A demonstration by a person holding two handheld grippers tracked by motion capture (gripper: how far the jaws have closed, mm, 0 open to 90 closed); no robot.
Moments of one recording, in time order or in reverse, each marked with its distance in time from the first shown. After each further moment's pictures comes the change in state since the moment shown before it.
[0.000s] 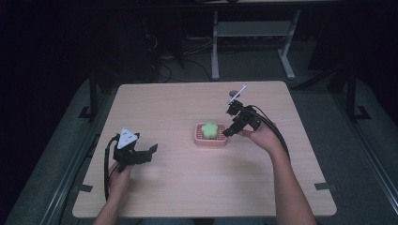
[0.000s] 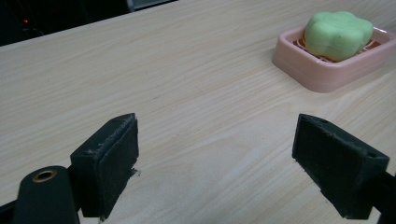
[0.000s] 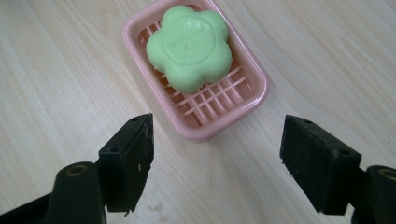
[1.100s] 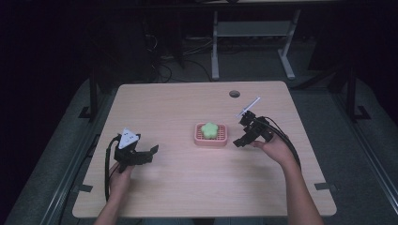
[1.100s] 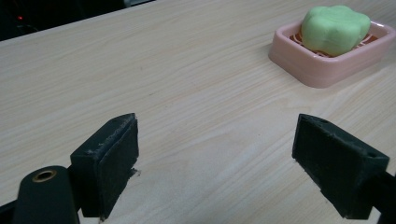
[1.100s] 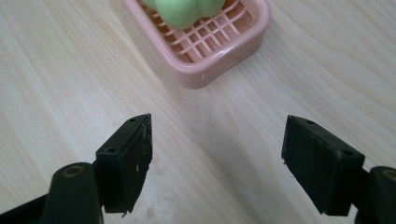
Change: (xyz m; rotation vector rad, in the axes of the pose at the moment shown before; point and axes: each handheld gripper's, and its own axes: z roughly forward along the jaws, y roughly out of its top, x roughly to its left) left arm -0.002 -0.001 0.001 0.014 -0.009 0.005; right arm -0.003 -0.050 0.001 0.000 0.005 0.051
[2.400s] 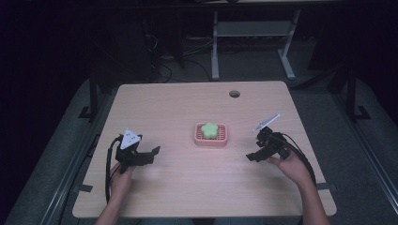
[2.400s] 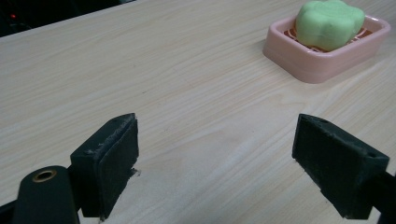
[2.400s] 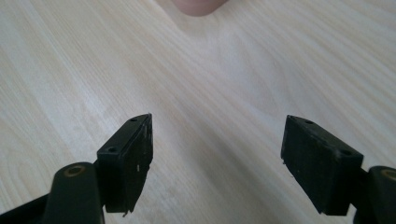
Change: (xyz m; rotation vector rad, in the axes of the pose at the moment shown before) left arm -0.003 0.000 0.002 0.016 -0.015 0.023; right arm 0.004 -0.067 -0.007 -0.039 0.010 0.043
